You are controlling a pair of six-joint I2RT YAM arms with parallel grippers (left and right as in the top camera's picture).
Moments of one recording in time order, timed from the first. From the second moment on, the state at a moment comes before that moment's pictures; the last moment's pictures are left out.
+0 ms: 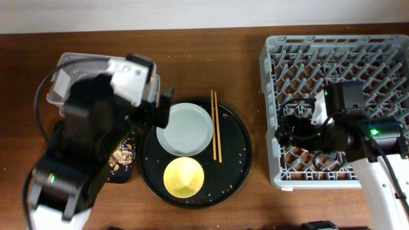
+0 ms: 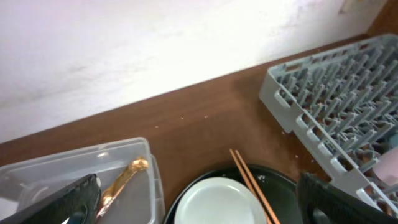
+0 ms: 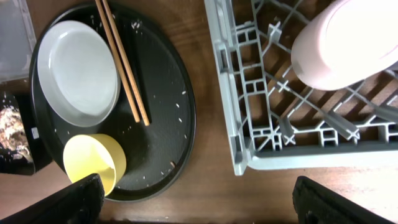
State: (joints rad) left arm -0.33 1.08 1.41 -0.76 0.02 0.04; right arm 0.07 1.21 1.30 -1.33 -0.23 0.38
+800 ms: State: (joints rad) left arm -0.19 0.01 0.02 -0.07 0.08 0.00; right arm 0.07 1.21 1.30 -1.33 -0.23 0.38
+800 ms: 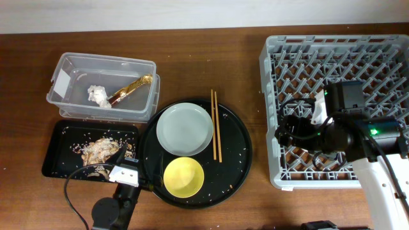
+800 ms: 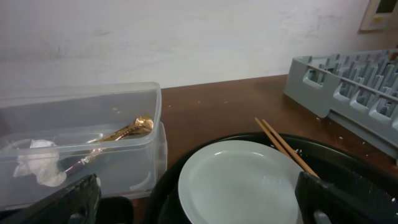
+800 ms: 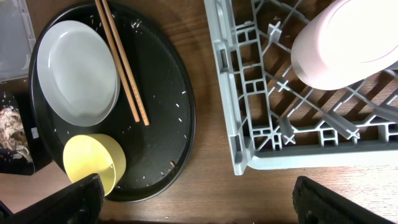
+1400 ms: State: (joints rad) left arm -0.19 0.01 0.02 -0.07 0.08 0.00; right arm 0.47 1.23 1.26 -1.23 -0.34 0.42
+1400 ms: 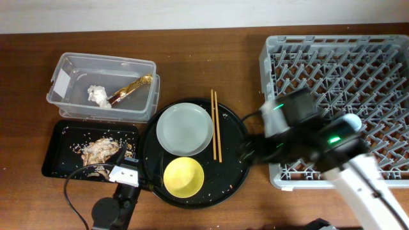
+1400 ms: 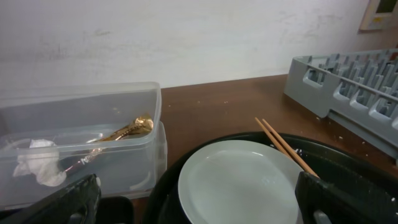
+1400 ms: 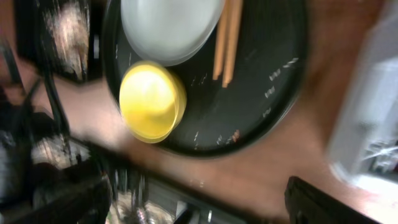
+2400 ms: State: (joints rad) left arm -0.19 0.01 0.02 -0.07 0.08 0.00; right arm 0.57 1.36 1.38 -1.13 0.64 0.68
